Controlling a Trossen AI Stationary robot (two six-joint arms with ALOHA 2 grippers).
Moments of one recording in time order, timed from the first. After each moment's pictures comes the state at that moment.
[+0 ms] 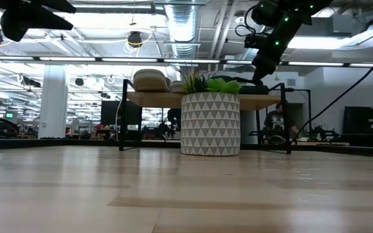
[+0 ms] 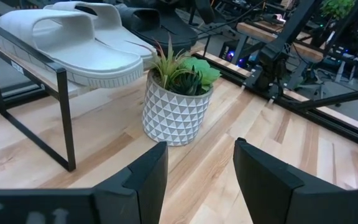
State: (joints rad) left arm -0.87 0.90 0.67 -0.67 -1.23 -1.19; right arm -0.62 1.35 1.12 -0.56 0.32 -0.49
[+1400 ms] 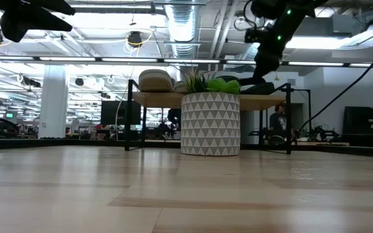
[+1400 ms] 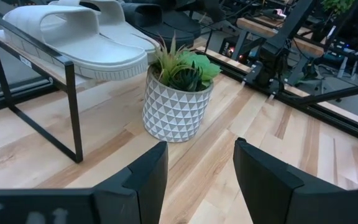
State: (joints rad) left arm -0.87 0.90 0.67 -0.68 -1.21 -1.19; right arm -0.53 1.32 1.12 -0.60 0.41 -0.50
